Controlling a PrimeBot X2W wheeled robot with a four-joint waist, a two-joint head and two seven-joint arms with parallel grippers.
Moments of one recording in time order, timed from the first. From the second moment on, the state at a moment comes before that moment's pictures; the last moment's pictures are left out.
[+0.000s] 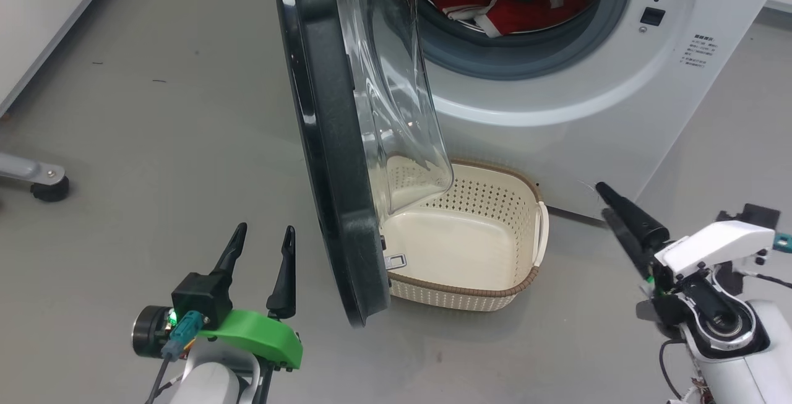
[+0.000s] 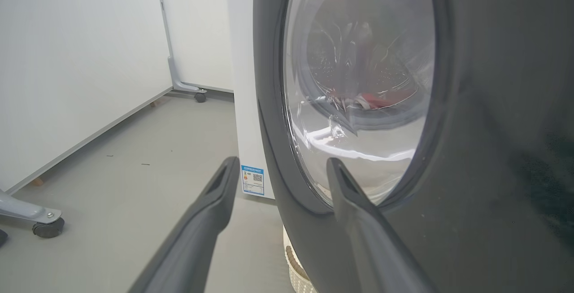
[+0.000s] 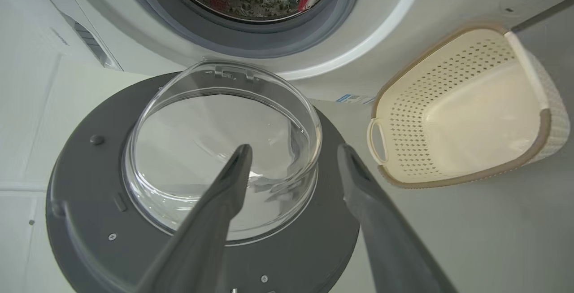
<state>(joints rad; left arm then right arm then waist) -0.19 0.04 -0.34 0.33 -0.39 0.08 -0.25 -0.21 -0.16 0.11 0.26 1.56 0.12 0.39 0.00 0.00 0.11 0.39</state>
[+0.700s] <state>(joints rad) -0.19 0.04 -0.32 0.34 -0.39 0.09 -0.25 -0.17 -0.35 0.25 0.07 0.73 0.12 -0.21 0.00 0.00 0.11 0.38</state>
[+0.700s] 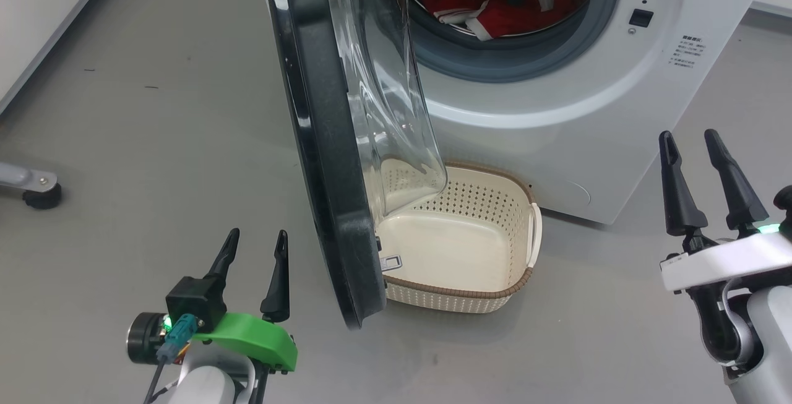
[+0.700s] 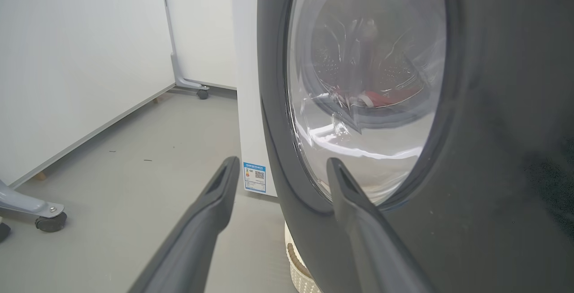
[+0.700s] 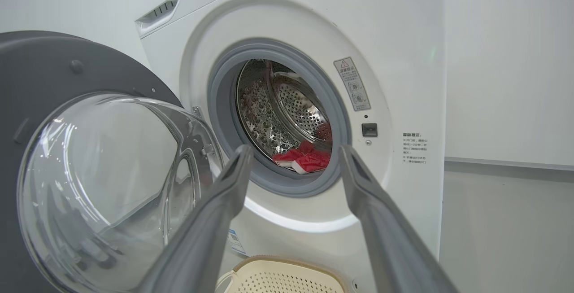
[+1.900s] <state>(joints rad) -0.18 0.04 -0.32 0.35 -0.39 0.09 -0.25 -0.06 -0.21 0.19 0.14 0.41 -0.01 -0.26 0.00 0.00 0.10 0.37</state>
